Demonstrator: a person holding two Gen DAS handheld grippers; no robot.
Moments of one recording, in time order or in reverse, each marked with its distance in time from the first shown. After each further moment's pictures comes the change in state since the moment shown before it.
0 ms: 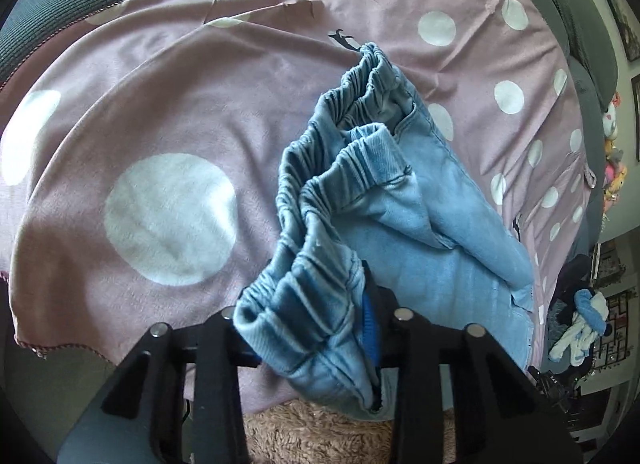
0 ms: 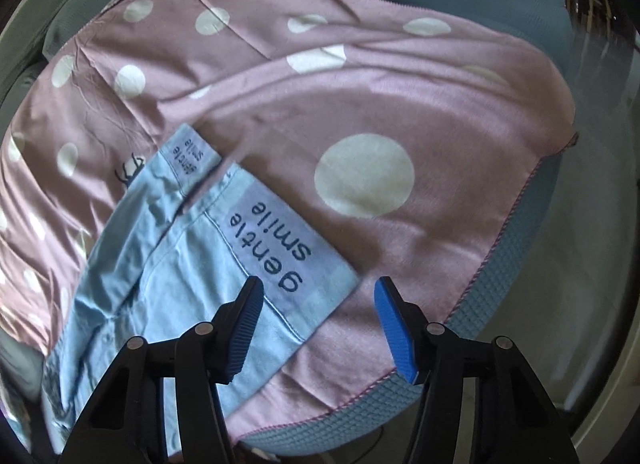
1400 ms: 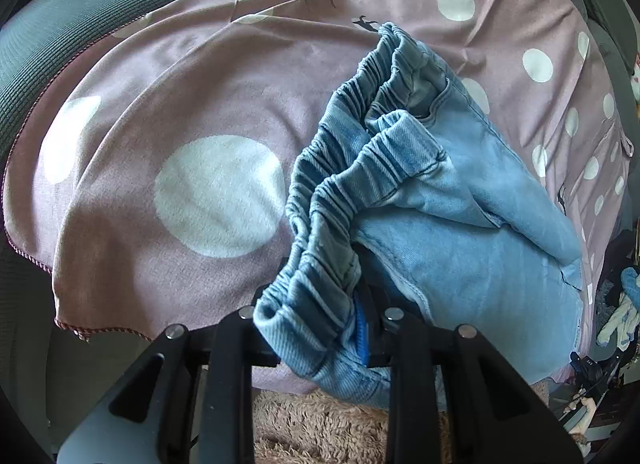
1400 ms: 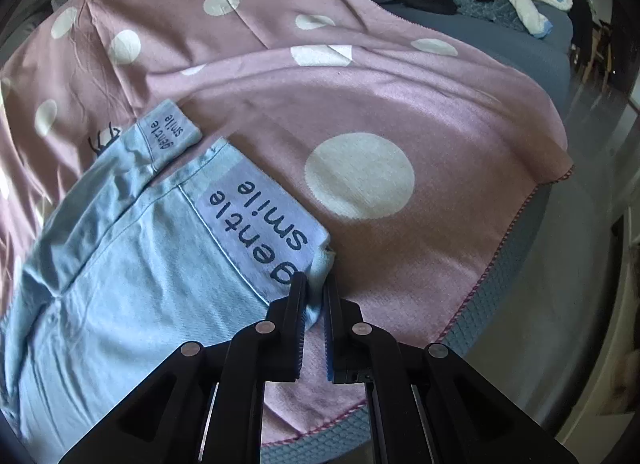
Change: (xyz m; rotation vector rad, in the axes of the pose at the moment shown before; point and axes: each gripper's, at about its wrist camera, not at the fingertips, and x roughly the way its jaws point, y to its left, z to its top) left arm 0.002 0.001 -0.005 0.086 0.015 0.194; right arm 0.013 0.018 -0.011 -0.141 -0.084 -0.165
